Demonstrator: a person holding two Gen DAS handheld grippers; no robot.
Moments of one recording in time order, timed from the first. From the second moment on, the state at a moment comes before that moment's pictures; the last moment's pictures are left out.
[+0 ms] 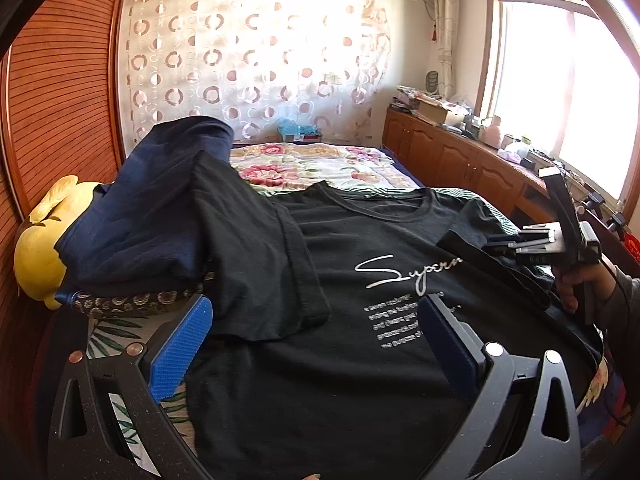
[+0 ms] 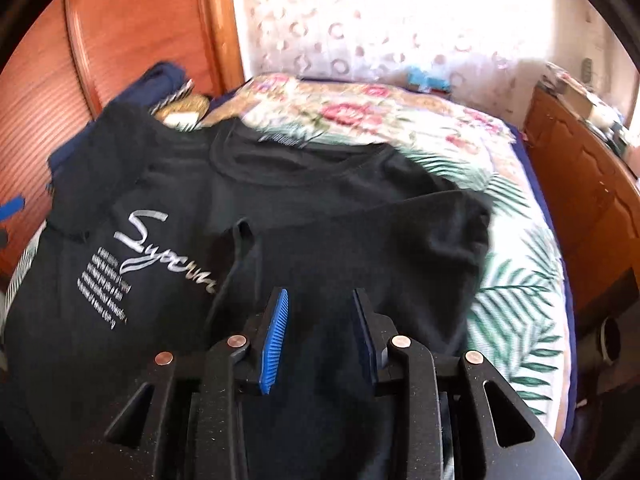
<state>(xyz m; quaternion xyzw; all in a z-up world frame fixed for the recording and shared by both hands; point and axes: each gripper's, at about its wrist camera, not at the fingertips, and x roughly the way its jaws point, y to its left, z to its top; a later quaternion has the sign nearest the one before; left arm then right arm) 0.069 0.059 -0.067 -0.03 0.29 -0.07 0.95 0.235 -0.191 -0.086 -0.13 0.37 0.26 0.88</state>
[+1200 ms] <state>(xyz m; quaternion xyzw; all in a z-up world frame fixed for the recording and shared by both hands) 0.189 0.117 -0.044 0.01 0.33 -0.01 0.94 0.326 -0.232 -0.099 -0.10 0.36 0.19 0.91</state>
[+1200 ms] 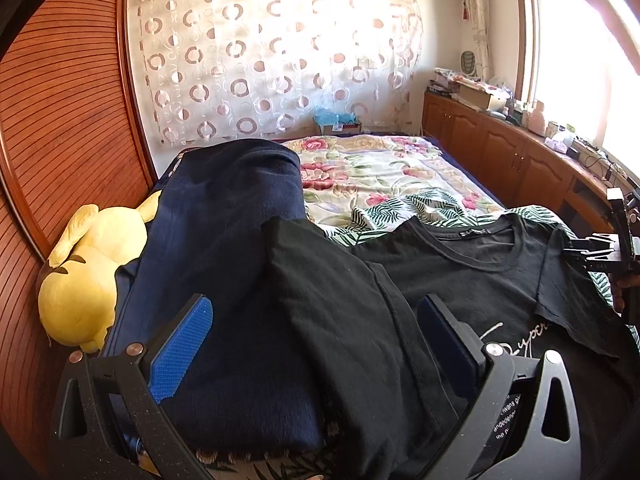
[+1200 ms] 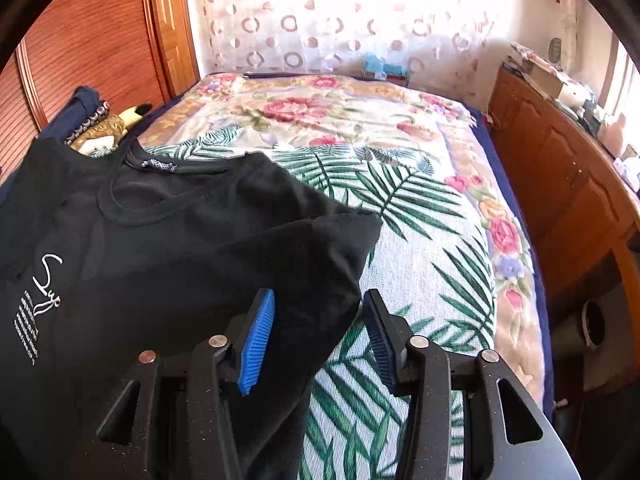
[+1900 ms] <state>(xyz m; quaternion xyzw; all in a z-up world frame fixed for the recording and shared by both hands) 0.237 0.121 -0.048 0.03 0.35 -0.03 0.93 0.325 -0.237 -0.101 -0.09 0.36 0.18 0.91</state>
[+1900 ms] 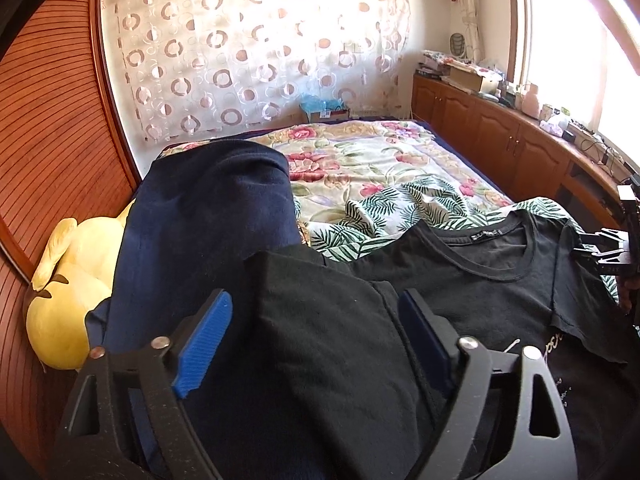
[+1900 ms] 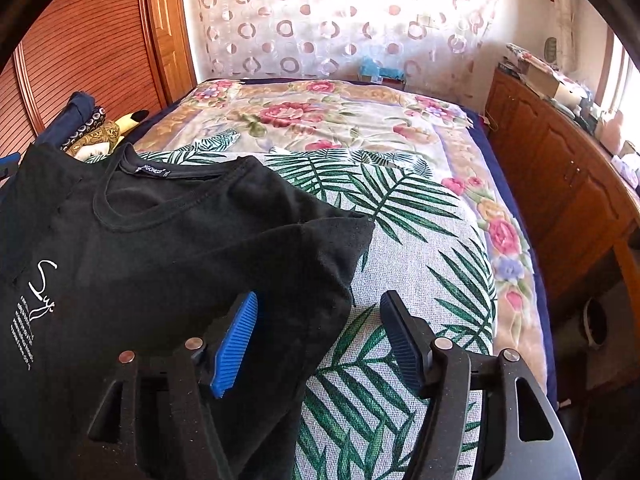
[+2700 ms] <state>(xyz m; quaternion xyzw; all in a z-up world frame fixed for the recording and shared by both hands) 0.252 0.139 -0.060 0.00 0.38 -0.01 0.93 0.325 -0.238 -0.101 -0.09 0.36 0.19 0.91</state>
